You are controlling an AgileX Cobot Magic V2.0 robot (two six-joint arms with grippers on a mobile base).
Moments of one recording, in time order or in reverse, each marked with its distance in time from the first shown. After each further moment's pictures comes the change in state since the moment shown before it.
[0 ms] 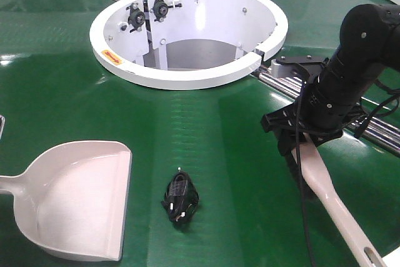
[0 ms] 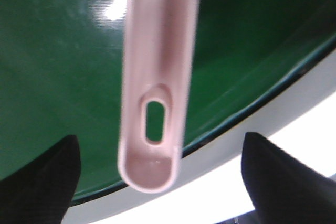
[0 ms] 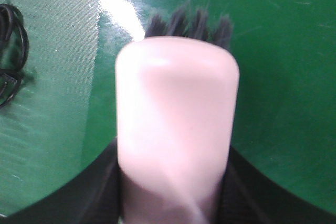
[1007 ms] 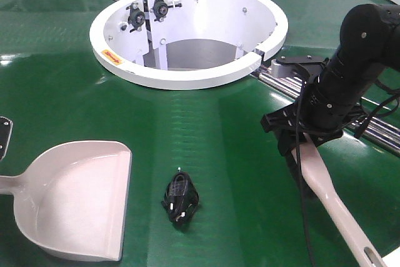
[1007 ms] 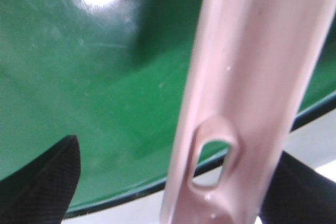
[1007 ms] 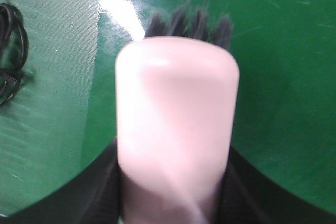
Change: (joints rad) left arm 0.021 0.164 -0.039 0.082 -0.054 -0.077; right arm 0.000 0.000 0.000 0.000 0.001 0.000
